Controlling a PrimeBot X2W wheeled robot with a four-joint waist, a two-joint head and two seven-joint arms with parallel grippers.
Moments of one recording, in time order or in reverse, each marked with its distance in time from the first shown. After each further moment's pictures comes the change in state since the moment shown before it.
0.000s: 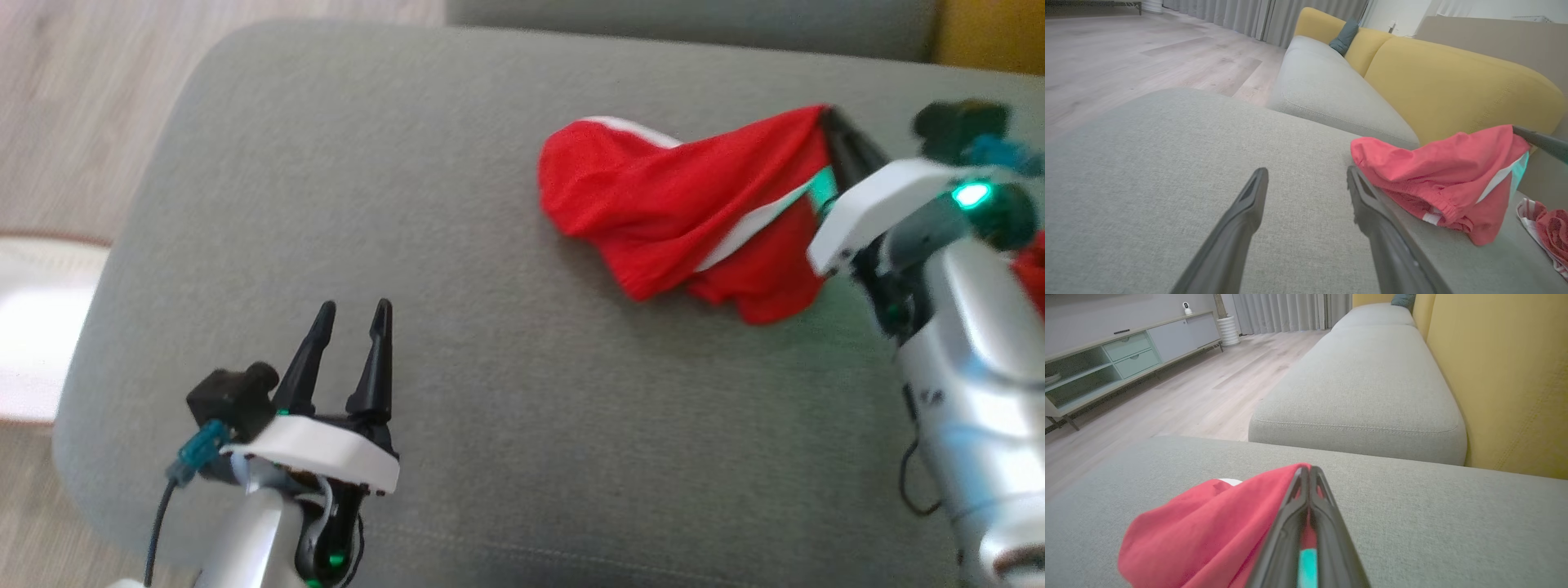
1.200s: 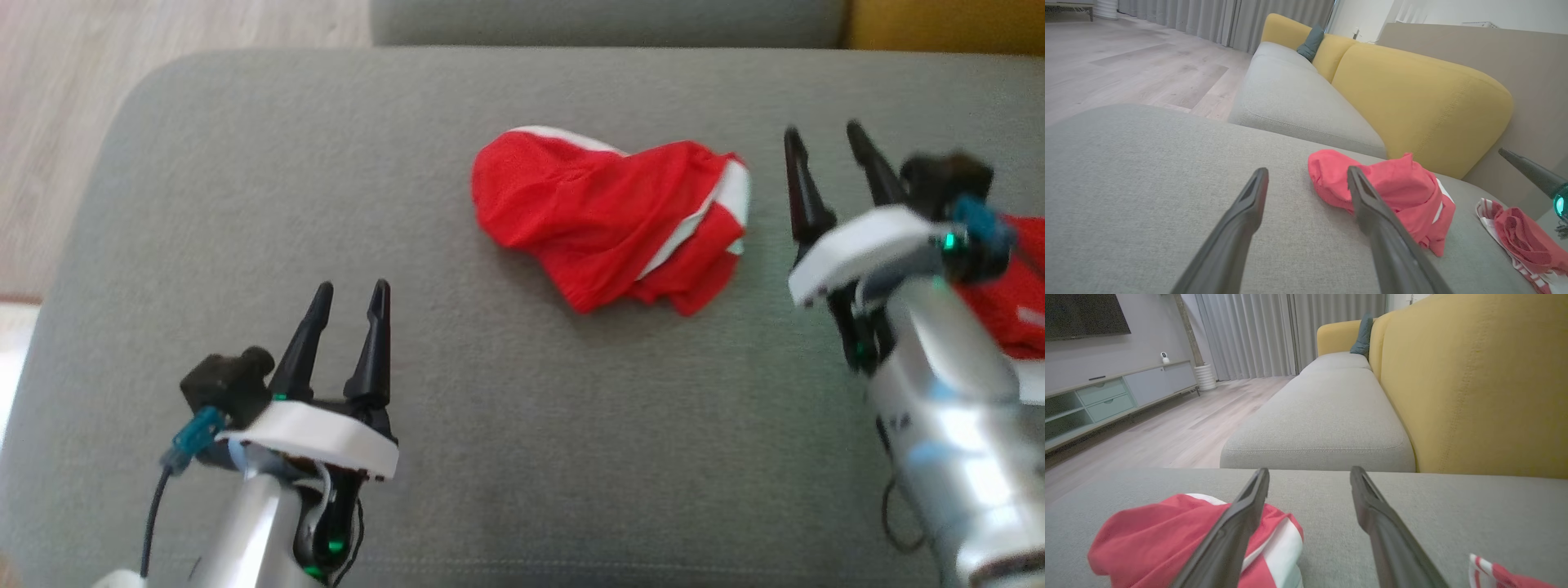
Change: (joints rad) left arm -0.033 -0.003 0.003 -0.008 -0.008 0.000 0.000; right arm -0.042 0.024 0.069 0.231 0.005 0.000 -0.340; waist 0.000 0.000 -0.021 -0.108
